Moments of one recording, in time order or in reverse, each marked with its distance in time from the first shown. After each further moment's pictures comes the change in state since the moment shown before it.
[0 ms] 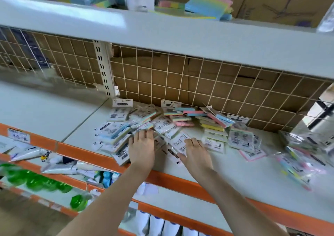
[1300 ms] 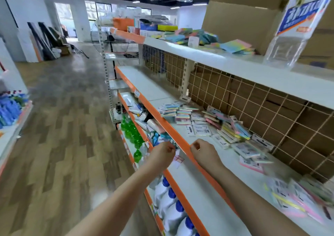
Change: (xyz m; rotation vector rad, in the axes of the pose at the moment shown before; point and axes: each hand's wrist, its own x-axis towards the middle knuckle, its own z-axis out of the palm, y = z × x) left_hand -0.251 0.185 -0.141 -0.654 0.030 -0.647; right_hand -0.141 0.100 -0.107 0.504 -0.216 -0.557
